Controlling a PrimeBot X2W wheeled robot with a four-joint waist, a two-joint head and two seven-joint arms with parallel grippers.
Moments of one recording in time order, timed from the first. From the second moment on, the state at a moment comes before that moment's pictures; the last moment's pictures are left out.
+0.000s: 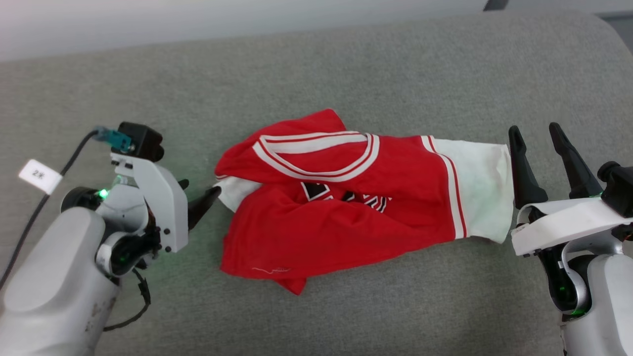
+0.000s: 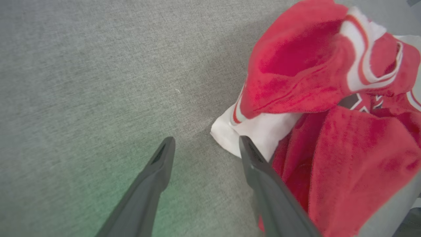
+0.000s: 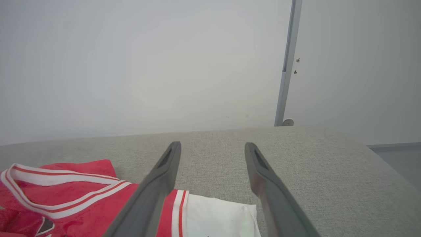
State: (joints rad) left arm -0.66 0.54 -0.45 0.39 -0.83 -0.12 0.58; right arm -0.38 -0.13 0.02 0.16 0.30 0.13 -0.09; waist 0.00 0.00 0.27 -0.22
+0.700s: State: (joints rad) left arm -0.78 0.51 -0.54 0.56 -0.85 -0.13 0.69; right arm -0.41 -0.14 0.03 0.18 0.30 0.13 -0.11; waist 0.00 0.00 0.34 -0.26
